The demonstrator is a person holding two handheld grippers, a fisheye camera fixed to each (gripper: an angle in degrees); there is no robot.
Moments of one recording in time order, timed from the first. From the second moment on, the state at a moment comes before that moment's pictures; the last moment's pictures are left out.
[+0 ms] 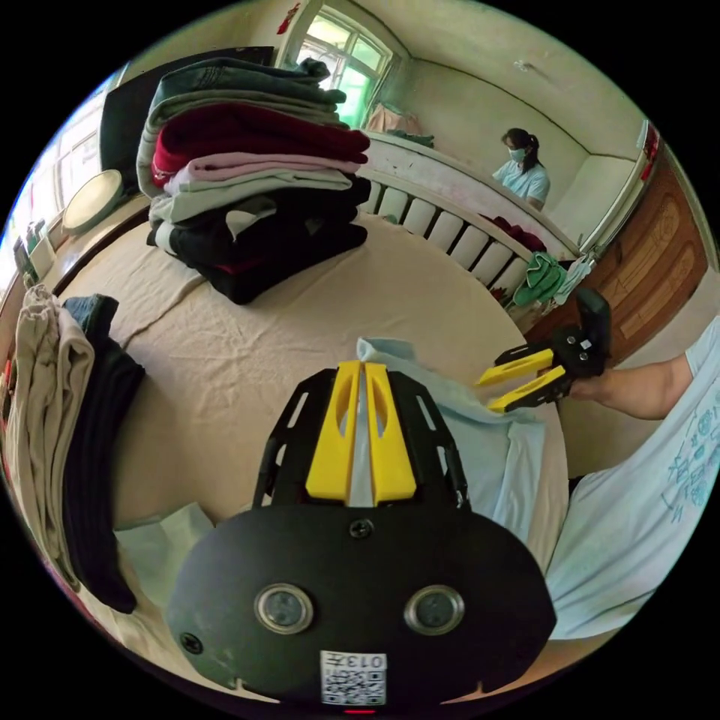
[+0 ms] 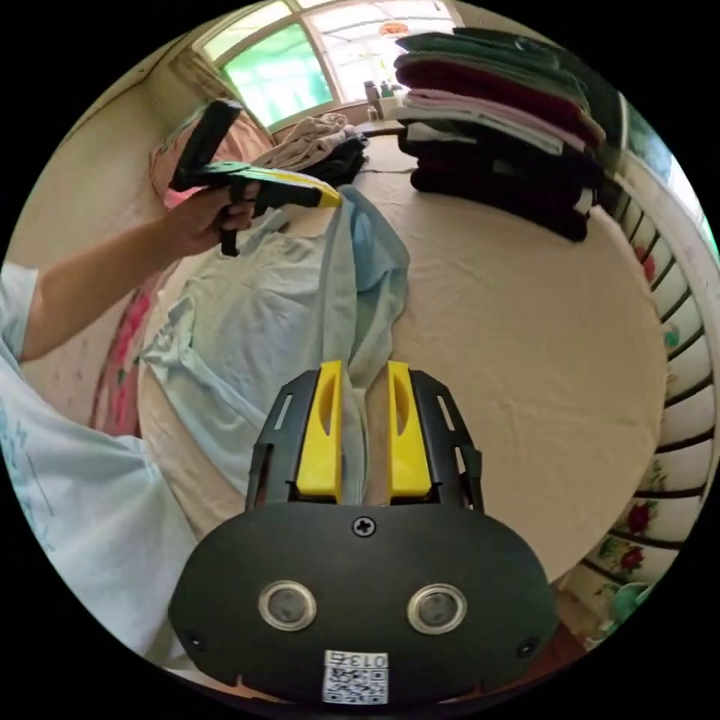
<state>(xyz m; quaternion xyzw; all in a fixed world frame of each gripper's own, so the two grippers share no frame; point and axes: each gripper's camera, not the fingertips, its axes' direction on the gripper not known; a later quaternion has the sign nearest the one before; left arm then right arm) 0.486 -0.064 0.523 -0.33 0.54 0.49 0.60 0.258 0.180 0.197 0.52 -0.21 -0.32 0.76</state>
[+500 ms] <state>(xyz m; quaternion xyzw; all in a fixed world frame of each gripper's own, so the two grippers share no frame) 0.562 -0.033 0.501 -0.30 0.46 0.61 0.57 0.311 0.172 0.174 0.56 -0.13 -0.22 0.79</state>
